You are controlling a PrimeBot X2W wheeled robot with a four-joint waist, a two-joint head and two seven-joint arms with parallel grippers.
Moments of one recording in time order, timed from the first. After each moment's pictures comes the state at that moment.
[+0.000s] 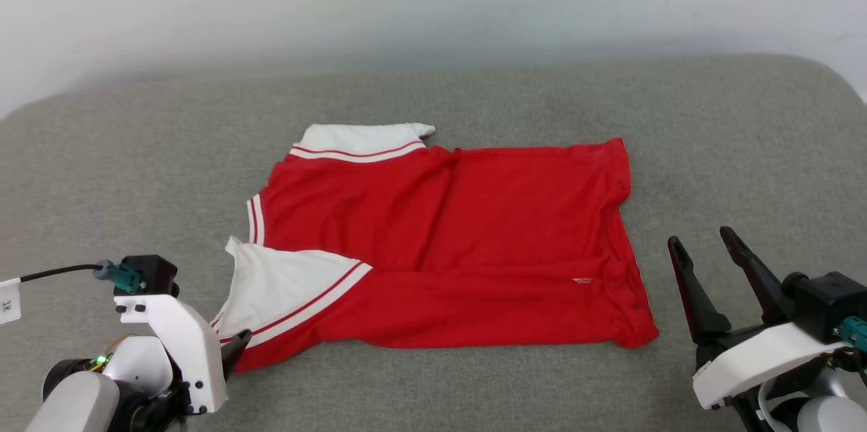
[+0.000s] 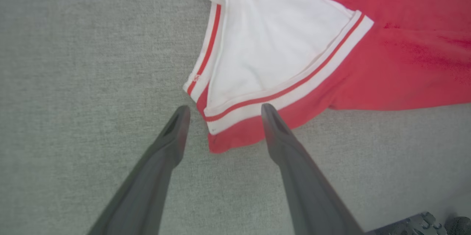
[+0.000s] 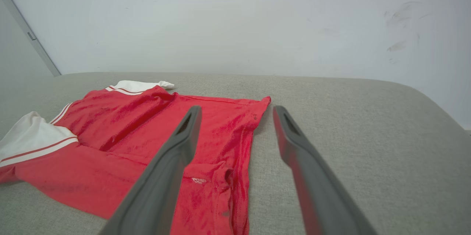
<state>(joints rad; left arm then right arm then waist) -0.19 0.53 -0.25 0.17 -0.73 0.04 0.64 -0.05 -0.23 0.10 0.03 0.30 0.13 -0.05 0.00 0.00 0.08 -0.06</state>
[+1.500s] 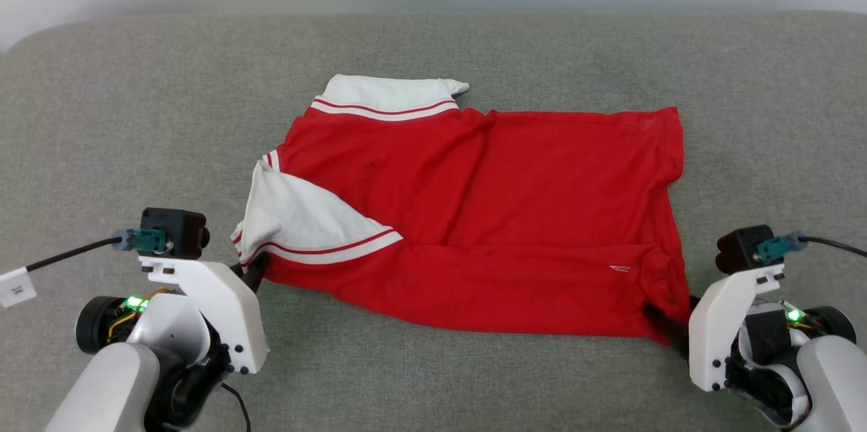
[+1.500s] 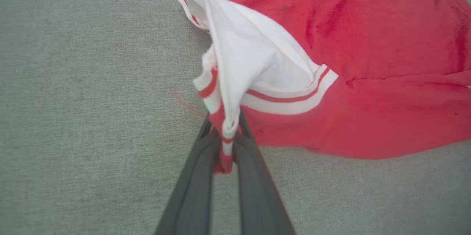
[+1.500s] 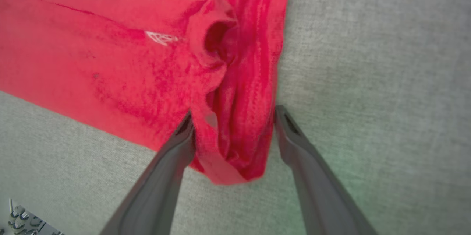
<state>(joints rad) -0.24 0.48 -0.29 0.01 -0.66 0.07 0.50 -0.24 -0.31 0.20 0.28 0.49 0.13 0.62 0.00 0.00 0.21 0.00</state>
